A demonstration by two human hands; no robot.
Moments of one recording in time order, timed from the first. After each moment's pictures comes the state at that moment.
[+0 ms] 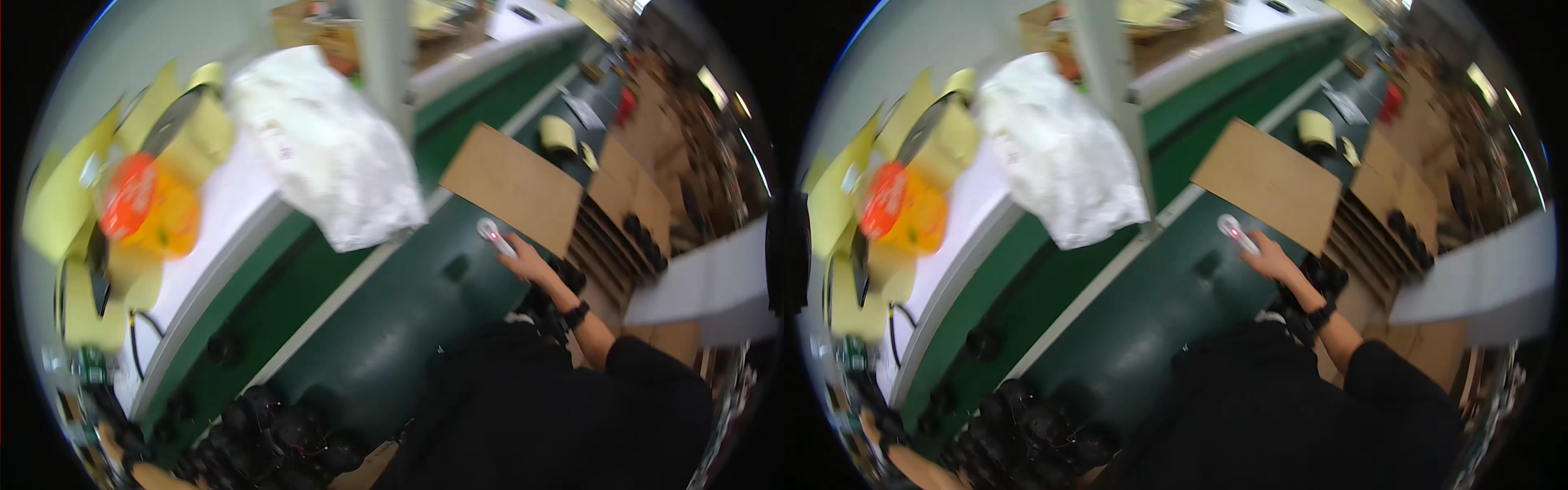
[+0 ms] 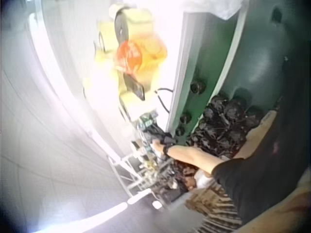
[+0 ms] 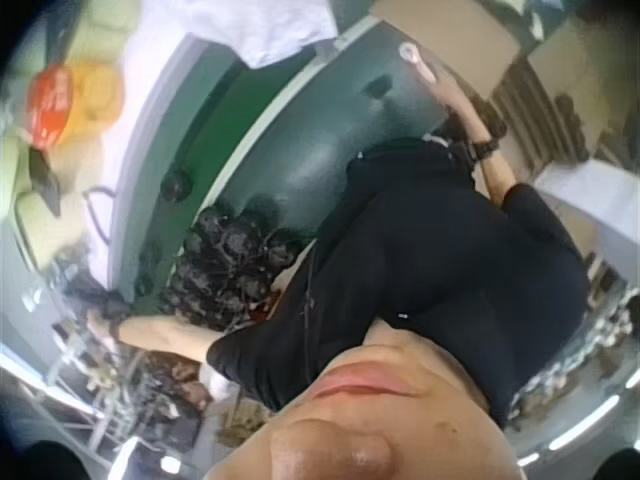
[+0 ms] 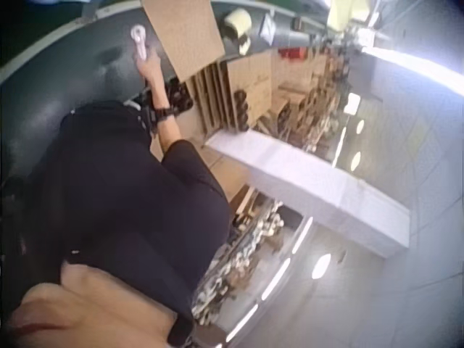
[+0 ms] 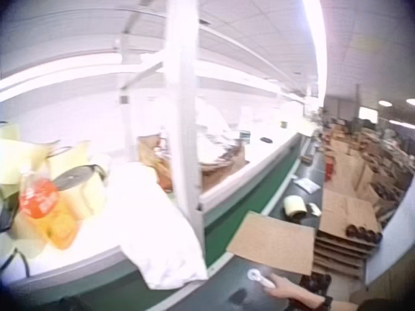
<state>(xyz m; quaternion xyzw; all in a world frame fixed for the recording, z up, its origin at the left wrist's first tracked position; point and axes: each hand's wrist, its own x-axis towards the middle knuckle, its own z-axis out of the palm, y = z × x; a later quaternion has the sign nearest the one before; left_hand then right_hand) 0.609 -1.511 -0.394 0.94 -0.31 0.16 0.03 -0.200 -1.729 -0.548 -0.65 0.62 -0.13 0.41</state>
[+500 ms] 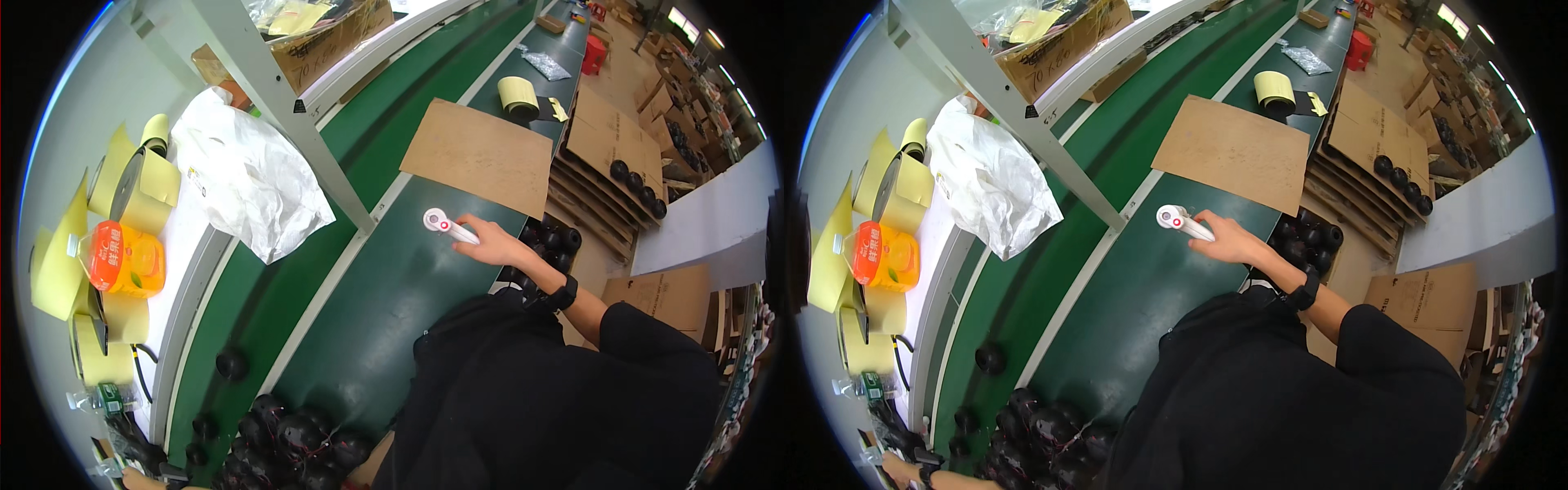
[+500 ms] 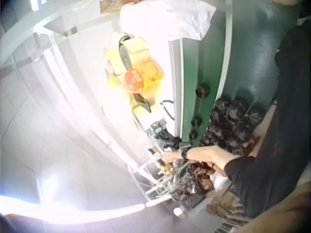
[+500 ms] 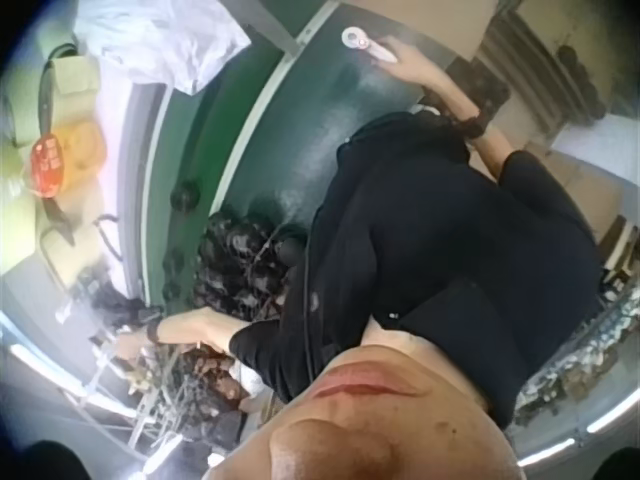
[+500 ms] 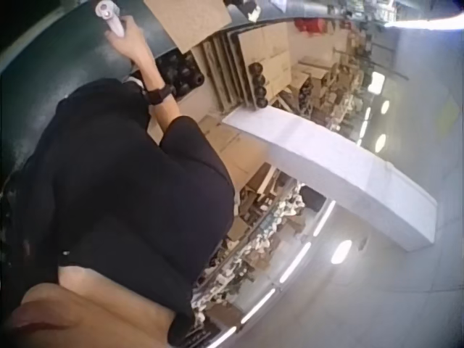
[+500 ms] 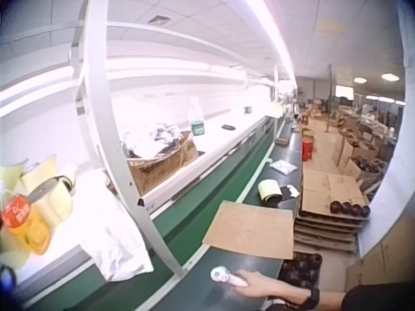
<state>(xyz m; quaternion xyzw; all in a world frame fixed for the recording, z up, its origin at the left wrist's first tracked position) 0.597 -1.282 -0.250 0.92 0.02 0.38 -0.10 -0.224 -1.691 -0.508 -0.70 0.54 -0.18 0.43</state>
